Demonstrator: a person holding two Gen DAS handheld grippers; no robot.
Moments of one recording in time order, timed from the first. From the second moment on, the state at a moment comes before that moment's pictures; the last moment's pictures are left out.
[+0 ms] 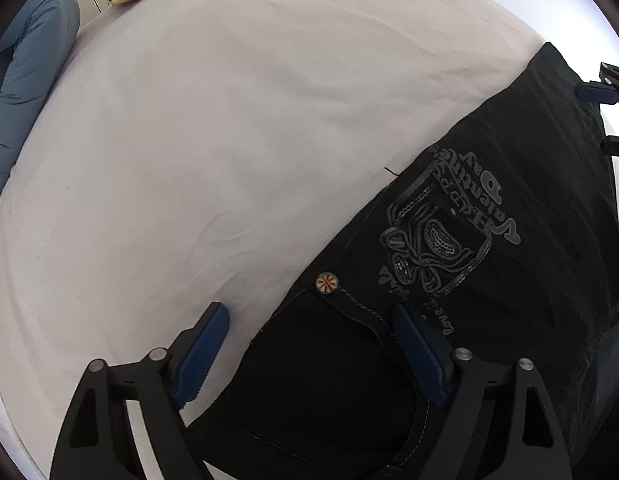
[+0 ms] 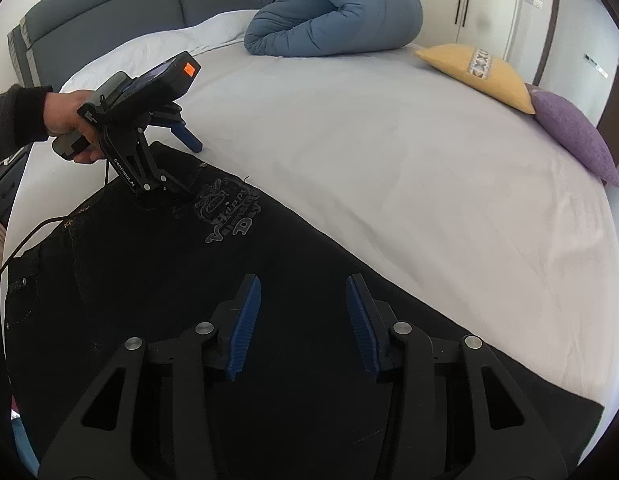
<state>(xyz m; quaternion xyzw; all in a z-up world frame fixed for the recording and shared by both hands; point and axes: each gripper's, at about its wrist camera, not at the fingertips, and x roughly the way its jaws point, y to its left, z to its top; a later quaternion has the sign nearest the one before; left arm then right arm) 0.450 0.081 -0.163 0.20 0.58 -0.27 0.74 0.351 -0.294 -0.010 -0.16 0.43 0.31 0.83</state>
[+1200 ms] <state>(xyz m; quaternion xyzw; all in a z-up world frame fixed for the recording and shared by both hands) 0.312 0.084 -0.086 0.26 0.42 -0.28 0.82 0.370 -0.191 -0.019 -0.33 0.45 0.40 0.73</state>
